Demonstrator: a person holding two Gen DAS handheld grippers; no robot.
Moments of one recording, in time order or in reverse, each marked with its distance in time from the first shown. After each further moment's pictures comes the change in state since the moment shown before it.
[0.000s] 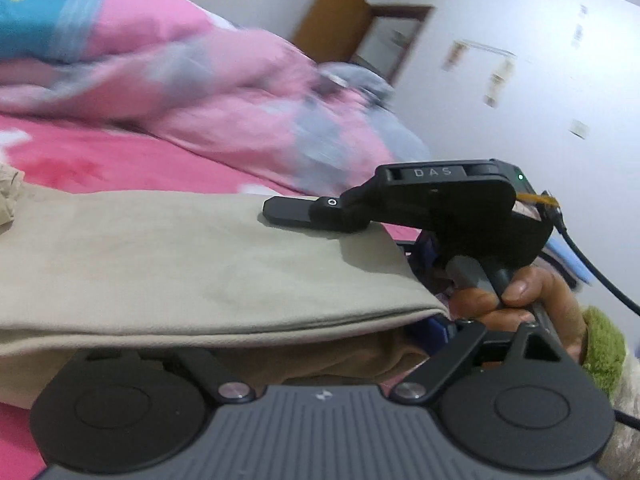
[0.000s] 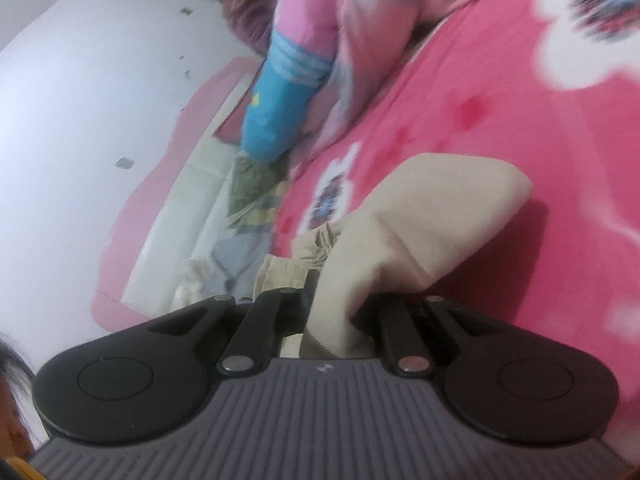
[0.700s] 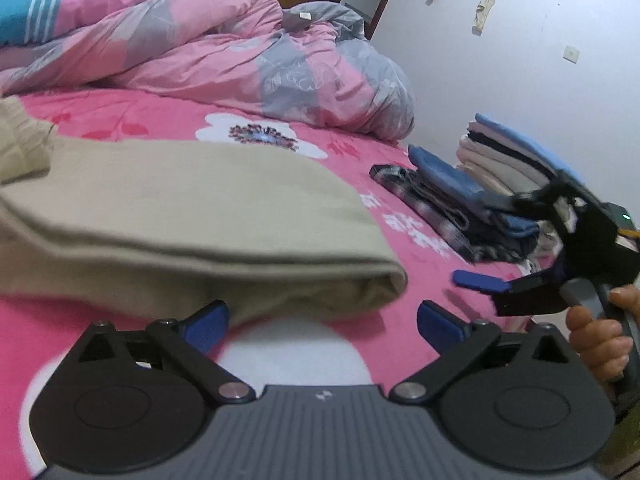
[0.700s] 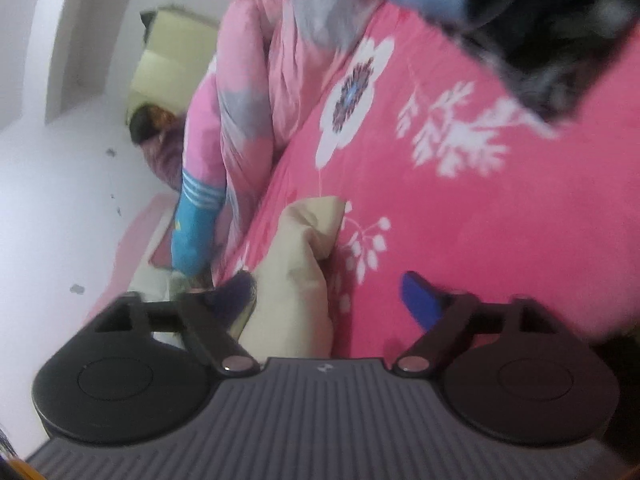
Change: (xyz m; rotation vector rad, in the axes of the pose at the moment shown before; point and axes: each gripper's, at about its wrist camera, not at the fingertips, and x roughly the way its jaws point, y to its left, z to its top) left arm -0.013 -0.056 -0.065 0.074 0.146 0.089; right arm -0.208 -0.065 -0.136 0.197 -0.412 -0.196
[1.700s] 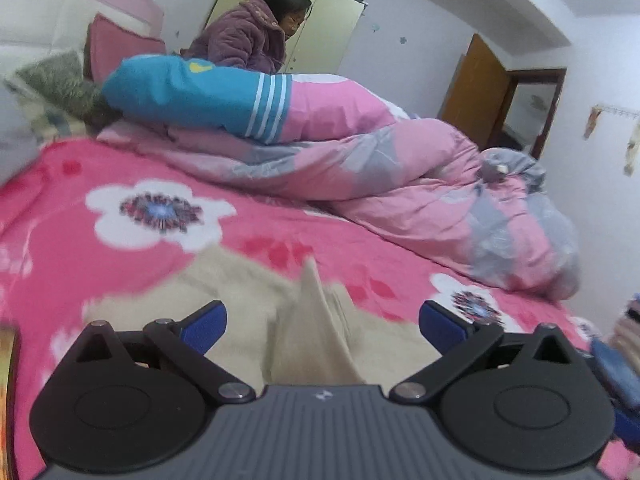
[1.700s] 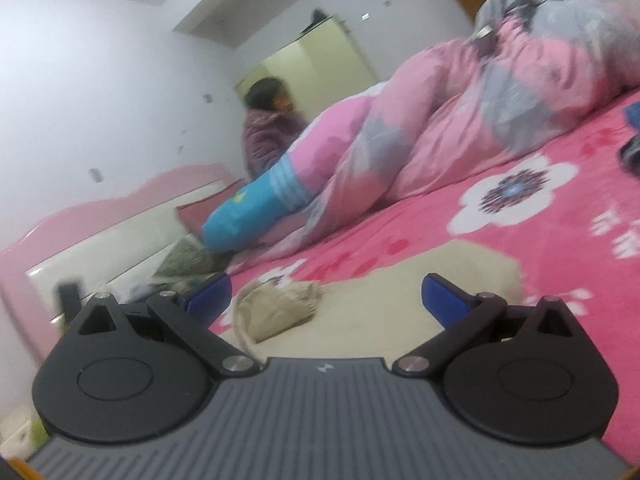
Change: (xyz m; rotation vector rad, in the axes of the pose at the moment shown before) left arm -0.084 0.157 0.099 -0.213 -0.315 0.458; right arm 0.069 0.123 -0.096 -0.639 -0.181 0.109
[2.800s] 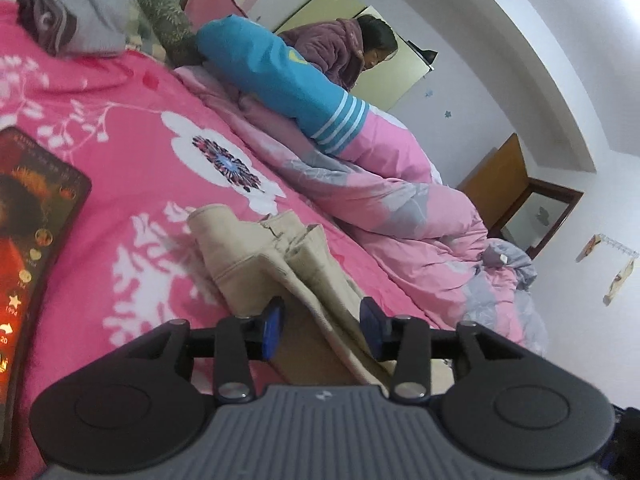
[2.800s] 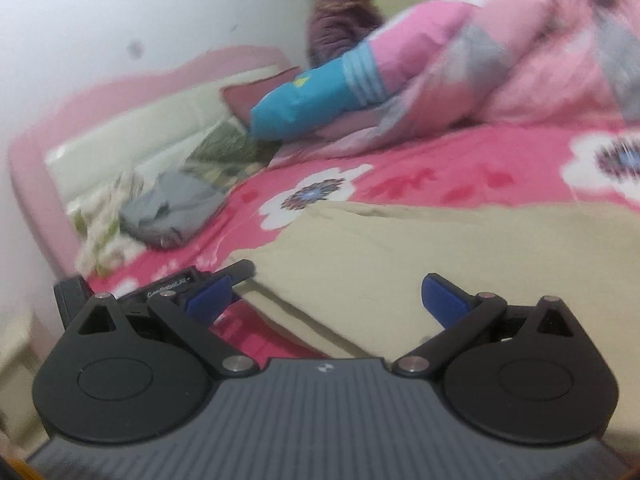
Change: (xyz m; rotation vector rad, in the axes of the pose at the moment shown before) left arm -0.034 0.114 -0.084 -0.433 -0.138 -0.132; right arm 0.115 0.096 -0.018 -0.255 0.324 0.088
